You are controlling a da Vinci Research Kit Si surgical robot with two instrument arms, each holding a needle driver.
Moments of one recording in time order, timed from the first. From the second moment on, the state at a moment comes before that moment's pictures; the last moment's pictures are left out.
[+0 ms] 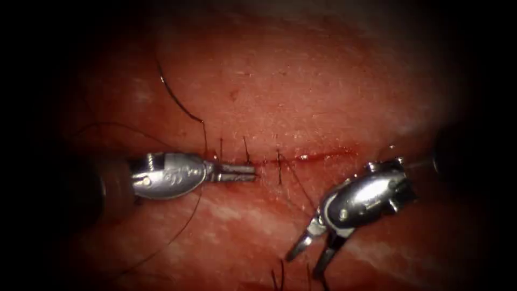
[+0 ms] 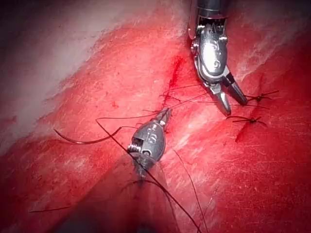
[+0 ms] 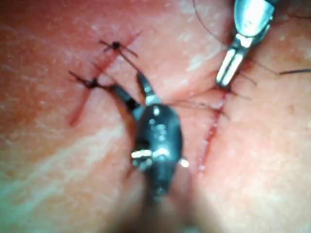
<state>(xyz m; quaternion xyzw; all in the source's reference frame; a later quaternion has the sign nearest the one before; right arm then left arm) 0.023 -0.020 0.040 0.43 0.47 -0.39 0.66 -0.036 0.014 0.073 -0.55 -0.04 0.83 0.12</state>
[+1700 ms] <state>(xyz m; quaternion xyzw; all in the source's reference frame) 0.025 -0.008 0.038 0.40 0.51 -0.14 0.75 -0.033 0.001 0.065 -0.55 -0.05 0.83 0.11</state>
